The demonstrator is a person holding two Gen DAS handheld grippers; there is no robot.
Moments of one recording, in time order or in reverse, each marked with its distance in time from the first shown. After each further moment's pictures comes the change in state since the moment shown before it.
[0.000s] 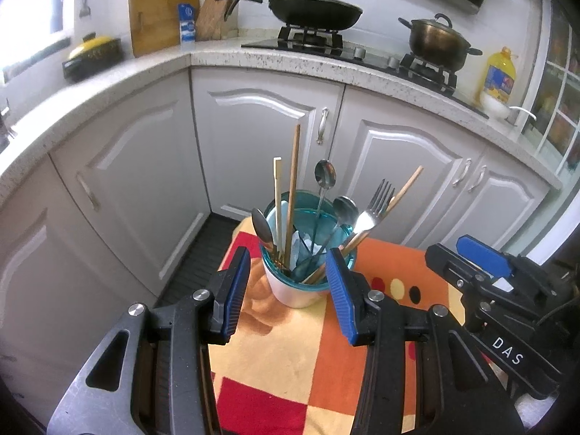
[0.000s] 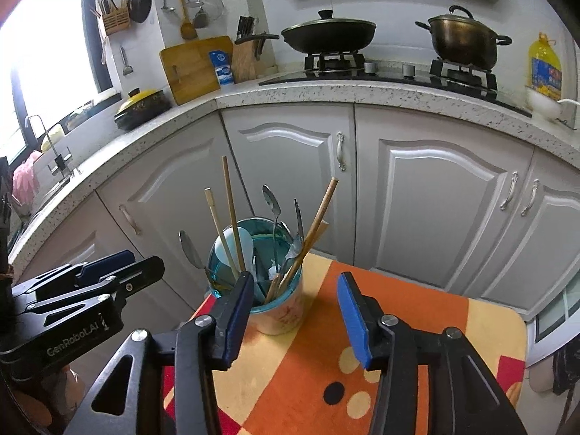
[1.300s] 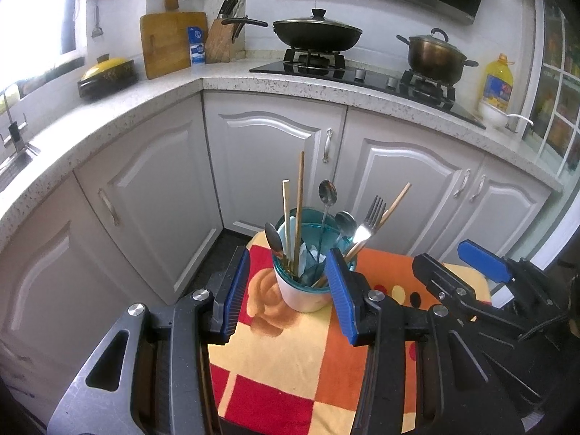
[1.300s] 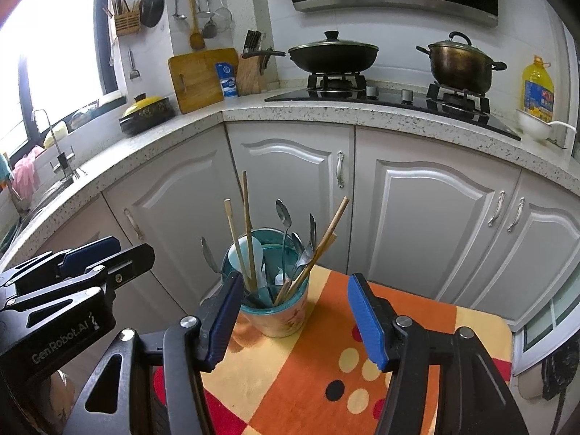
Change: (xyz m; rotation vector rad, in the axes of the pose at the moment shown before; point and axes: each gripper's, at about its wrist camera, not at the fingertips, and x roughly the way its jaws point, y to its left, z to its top) left arm -0.039 0.001 0.000 0.004 -0.060 0.037; right arm -0.025 0.026 -0.001 -0.041 -0.049 -0.049
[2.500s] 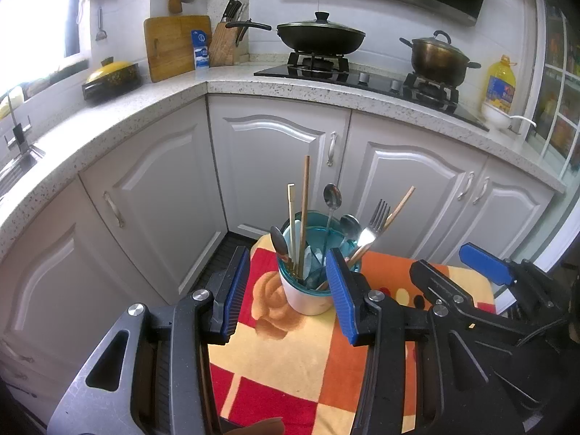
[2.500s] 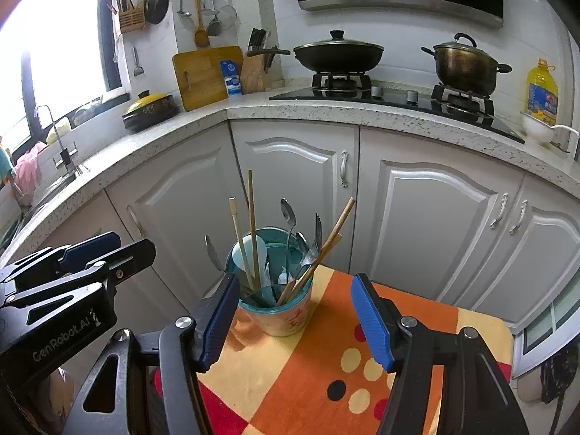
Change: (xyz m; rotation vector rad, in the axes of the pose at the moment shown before) left arm -0.003 0.003 0.001 0.005 -0.011 0.020; right arm 0.001 0.007 0.000 -0.018 0.008 0.004
